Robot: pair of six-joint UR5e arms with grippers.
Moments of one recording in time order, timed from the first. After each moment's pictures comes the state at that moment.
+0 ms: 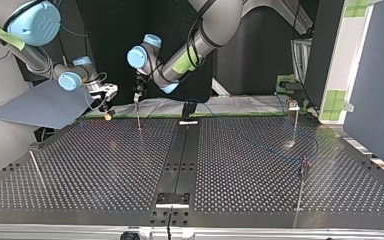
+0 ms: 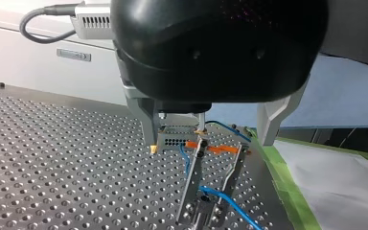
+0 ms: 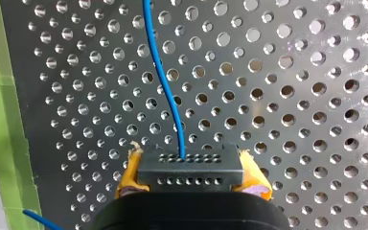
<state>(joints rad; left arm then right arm) -0.86 -2.81 -0.93 -2.75 -1.99 -1.68 1.61 -0.50 1.41 -0.70 0.99 1.62</state>
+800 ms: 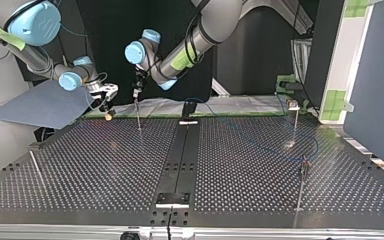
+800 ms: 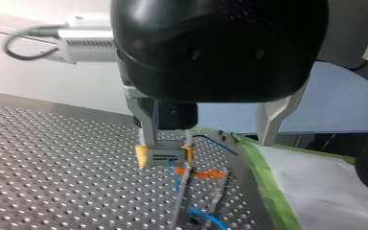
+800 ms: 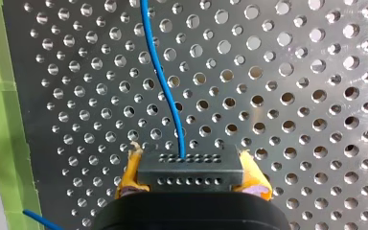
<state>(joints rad) -0.88 -2.78 -0.97 -2.76 -2.01 -1.66 1.61 -0.50 1.41 -0.70 0.99 1.62</state>
